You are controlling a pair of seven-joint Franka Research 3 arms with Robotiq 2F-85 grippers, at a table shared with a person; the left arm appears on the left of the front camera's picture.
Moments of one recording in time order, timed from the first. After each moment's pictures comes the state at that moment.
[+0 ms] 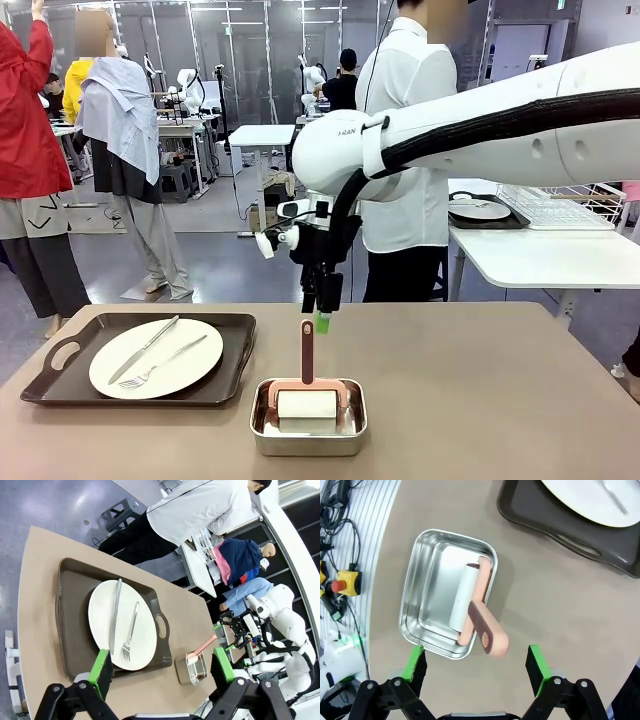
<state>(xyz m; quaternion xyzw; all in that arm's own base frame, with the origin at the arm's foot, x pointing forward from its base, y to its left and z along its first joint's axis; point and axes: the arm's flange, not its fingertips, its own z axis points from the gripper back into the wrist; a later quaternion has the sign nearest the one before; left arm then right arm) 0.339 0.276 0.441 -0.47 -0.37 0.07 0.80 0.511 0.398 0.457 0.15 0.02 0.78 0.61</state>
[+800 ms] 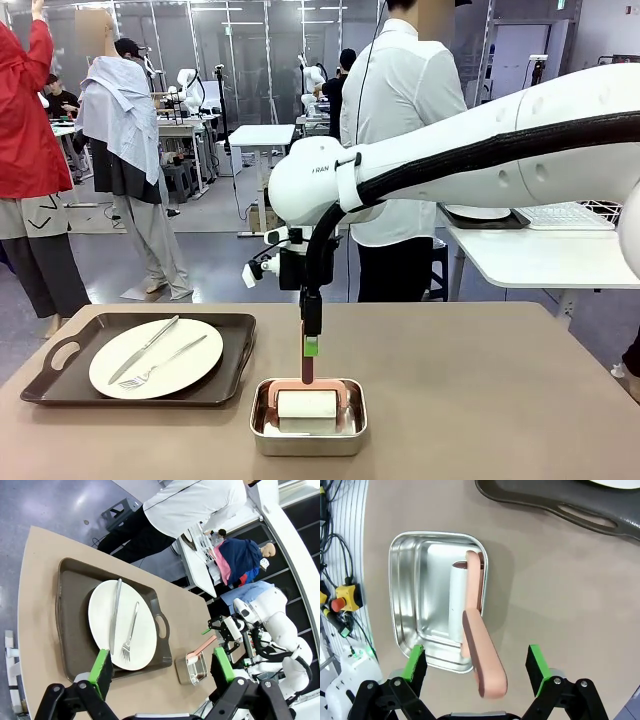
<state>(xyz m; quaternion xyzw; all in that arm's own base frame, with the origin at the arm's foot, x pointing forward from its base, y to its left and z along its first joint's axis) 0.339 0.276 0.441 -0.47 -0.37 0.07 0.80 0.507 0.422 0.412 0.10 0.07 0.73 0.68</state>
